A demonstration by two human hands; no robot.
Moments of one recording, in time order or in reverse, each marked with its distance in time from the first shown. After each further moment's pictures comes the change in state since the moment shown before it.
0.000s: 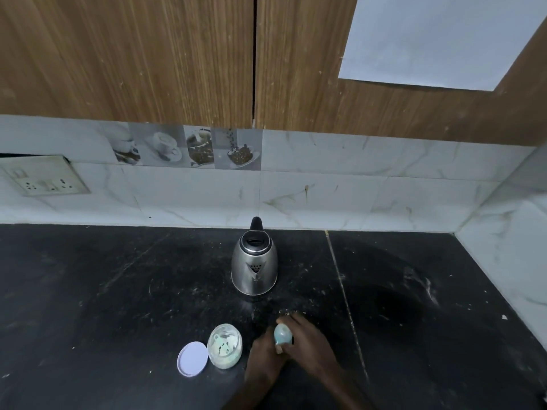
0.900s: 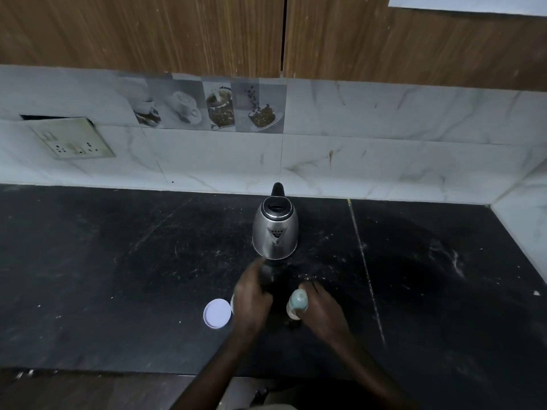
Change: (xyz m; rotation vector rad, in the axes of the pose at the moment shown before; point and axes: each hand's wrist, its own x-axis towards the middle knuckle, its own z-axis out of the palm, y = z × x) left_hand -0.012 0.028 -0.099 -0.079 0.353 0.067; right_hand -0.003 -0.012 0.020 -0.059 0.060 0.097
